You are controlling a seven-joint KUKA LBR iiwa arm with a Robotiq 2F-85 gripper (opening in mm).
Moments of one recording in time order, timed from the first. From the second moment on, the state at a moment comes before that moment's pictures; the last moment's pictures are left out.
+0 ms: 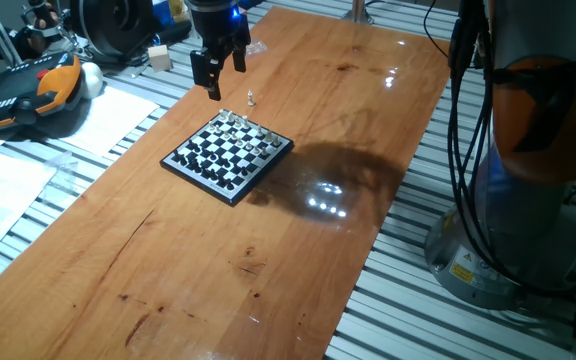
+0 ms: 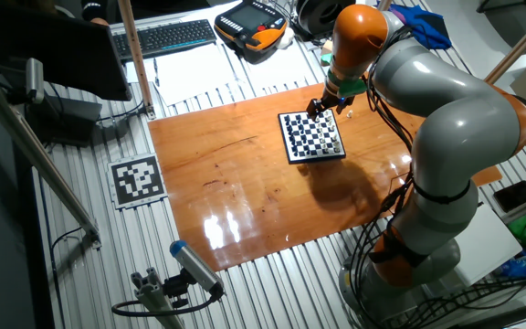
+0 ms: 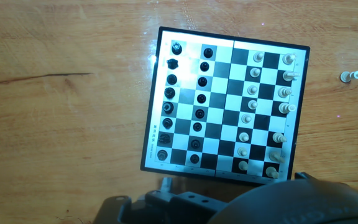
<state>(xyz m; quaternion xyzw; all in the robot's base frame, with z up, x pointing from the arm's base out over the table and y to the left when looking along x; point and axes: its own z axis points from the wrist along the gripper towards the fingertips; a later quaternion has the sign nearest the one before) 0.515 0.001 0.236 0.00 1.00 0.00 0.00</state>
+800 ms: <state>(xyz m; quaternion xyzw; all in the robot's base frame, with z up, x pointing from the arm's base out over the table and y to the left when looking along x) 0.515 0.001 0.236 -0.12 0.99 -0.06 -0.04</state>
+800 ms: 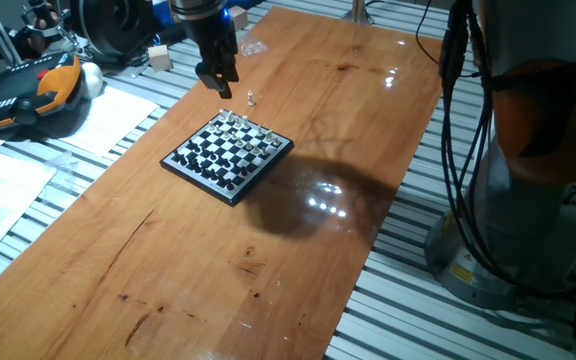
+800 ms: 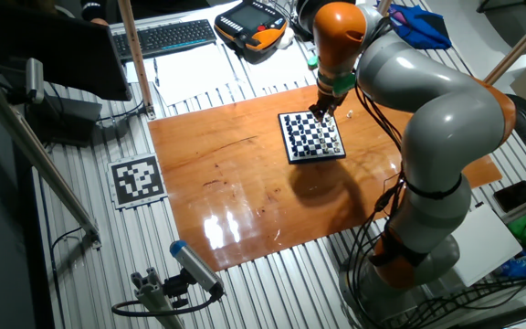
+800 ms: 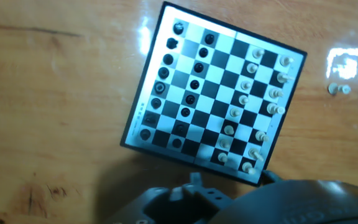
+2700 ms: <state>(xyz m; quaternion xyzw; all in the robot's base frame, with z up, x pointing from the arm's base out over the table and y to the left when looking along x) 0.552 -0.058 0.258 -0.15 0.99 -0.04 0.02</state>
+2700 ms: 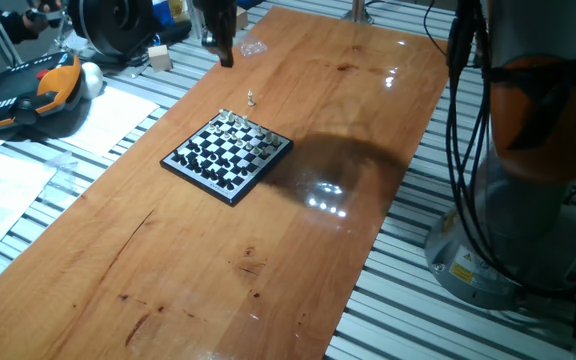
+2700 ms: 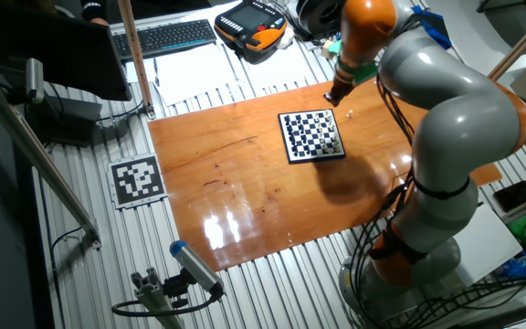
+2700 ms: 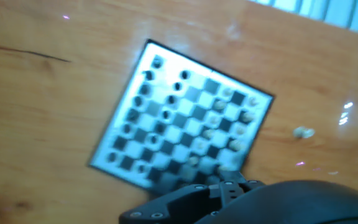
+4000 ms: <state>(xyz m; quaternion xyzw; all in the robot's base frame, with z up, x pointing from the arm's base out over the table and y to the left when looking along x) 0.555 -0.131 0.266 -0.05 1.00 -0.03 -0.03</state>
